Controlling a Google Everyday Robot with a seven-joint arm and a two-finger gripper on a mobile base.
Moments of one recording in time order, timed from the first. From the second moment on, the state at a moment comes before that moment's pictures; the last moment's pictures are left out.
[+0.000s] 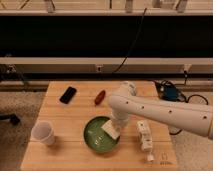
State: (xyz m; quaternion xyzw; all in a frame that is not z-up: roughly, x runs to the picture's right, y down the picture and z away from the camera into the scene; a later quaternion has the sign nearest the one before) arm 0.066 0.210 0.728 -0.29 -0.22 -0.53 0.77
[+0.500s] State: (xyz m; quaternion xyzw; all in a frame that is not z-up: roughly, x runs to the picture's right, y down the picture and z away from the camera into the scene) arm 0.026 0.219 0.703 -0.27 -0.27 -0.58 0.72
